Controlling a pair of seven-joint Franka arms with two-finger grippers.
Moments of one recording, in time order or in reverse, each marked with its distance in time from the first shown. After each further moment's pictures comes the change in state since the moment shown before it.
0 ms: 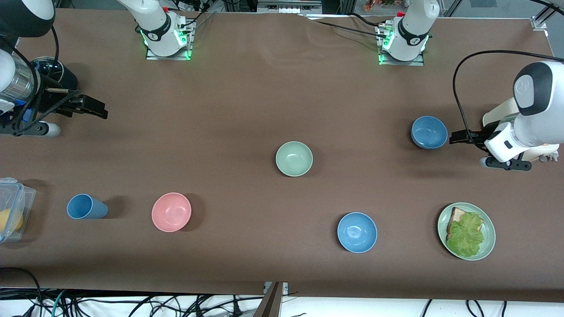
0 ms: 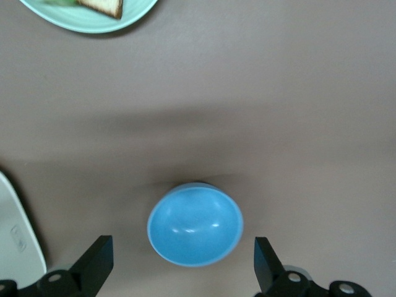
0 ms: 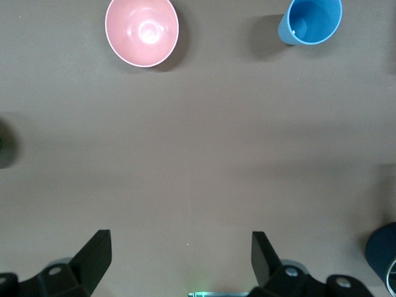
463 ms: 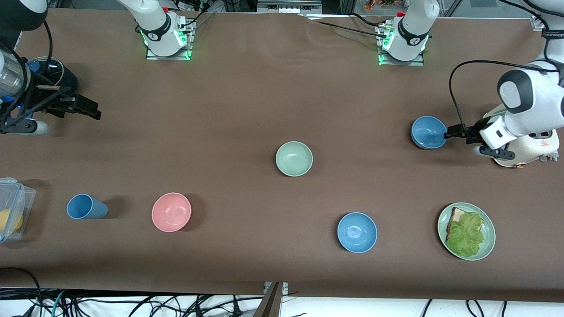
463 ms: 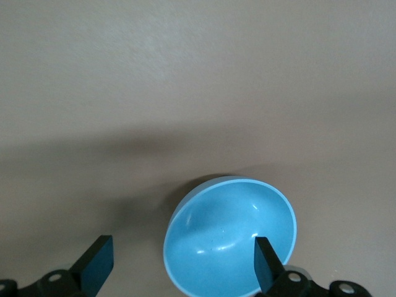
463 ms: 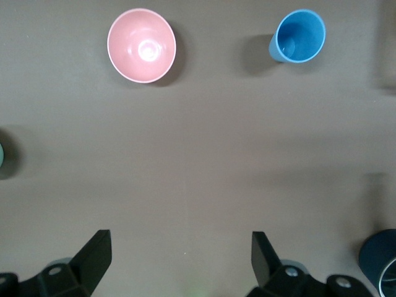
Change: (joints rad) left arm 0.010 -0.013 0.071 -0.309 -0.143 0.318 0.253; right arm -0.006 0.000 0.000 0.048 -0.014 0.005 0.001
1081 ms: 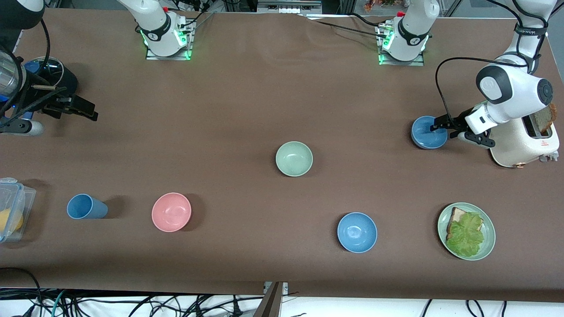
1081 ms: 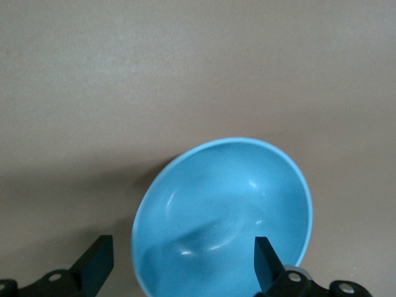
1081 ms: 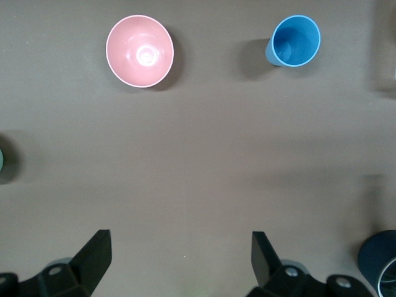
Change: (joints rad) left arm 0.003 -0.020 0.021 -0.192 -0.181 0.176 0.253; right arm -0.002 0.005 0.000 0.004 -0.003 0.003 0.004
